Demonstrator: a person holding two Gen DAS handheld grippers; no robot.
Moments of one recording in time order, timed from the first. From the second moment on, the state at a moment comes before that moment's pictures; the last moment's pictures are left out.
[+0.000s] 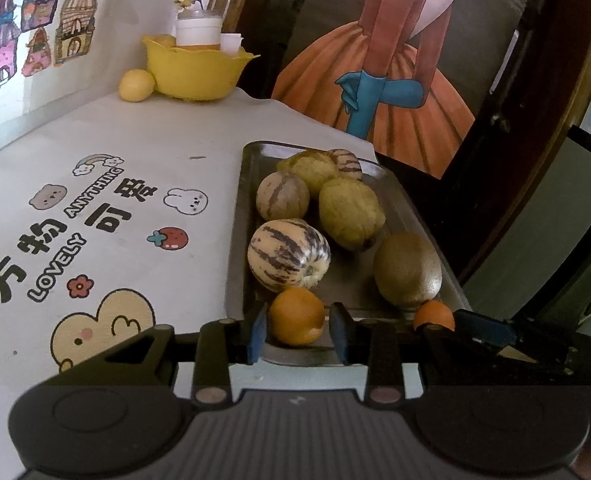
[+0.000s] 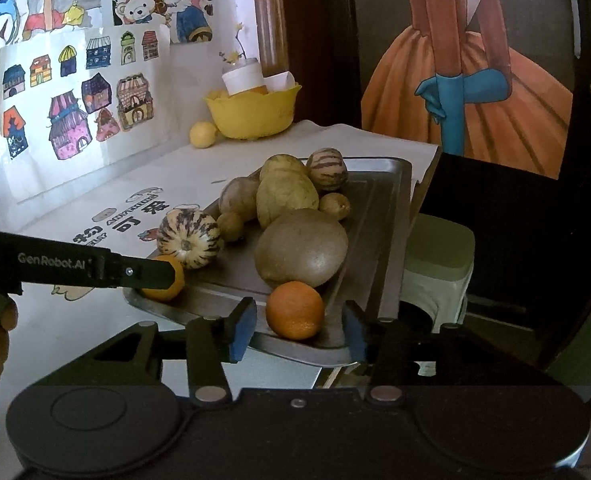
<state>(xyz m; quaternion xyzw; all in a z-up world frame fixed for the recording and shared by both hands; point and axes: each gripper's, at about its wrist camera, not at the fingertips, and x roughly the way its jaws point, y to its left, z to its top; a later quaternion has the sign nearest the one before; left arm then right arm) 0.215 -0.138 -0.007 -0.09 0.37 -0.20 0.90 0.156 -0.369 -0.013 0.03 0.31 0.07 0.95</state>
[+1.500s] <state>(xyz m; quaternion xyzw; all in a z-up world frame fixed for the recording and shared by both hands) 0.189 -0.091 0.017 -0.15 0.32 -0.12 0.93 0.129 -0.354 -0.005 0.06 0.25 0.05 0.97</state>
